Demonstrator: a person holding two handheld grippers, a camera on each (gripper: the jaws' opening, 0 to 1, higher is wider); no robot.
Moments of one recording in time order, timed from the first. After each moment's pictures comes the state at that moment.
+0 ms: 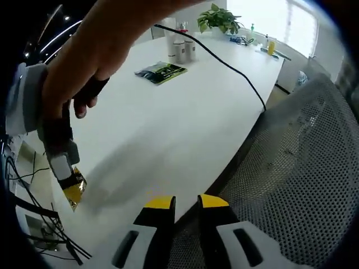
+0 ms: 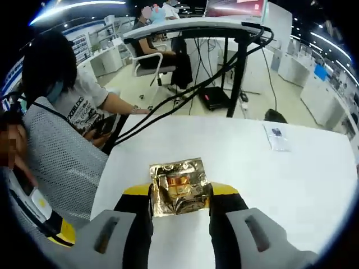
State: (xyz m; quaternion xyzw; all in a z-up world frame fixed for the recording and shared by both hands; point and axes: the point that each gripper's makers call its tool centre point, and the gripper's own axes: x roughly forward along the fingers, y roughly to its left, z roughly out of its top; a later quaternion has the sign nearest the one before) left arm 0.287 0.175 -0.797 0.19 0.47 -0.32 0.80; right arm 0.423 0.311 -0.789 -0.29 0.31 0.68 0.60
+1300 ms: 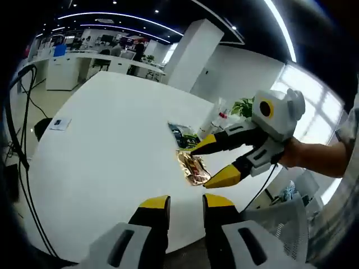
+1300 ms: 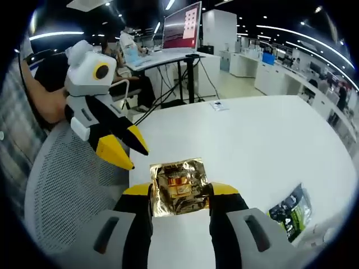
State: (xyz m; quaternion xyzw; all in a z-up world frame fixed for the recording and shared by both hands) left arm 0.341 0.165 -0.714 -0.20 0.35 -0.29 0.87; right arm 0.381 0.127 -0.717 -0.19 0.30 0.58 0.73
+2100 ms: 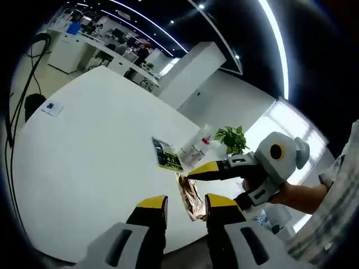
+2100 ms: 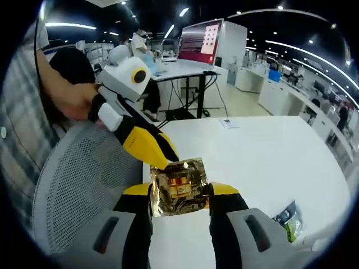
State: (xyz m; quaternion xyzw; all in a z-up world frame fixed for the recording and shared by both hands) left arm 0.344 0.161 -0.684 -0.32 0.30 -0.31 0.84; right arm 0.349 0.143 -0.684 -0.23 0.23 0.60 0.73
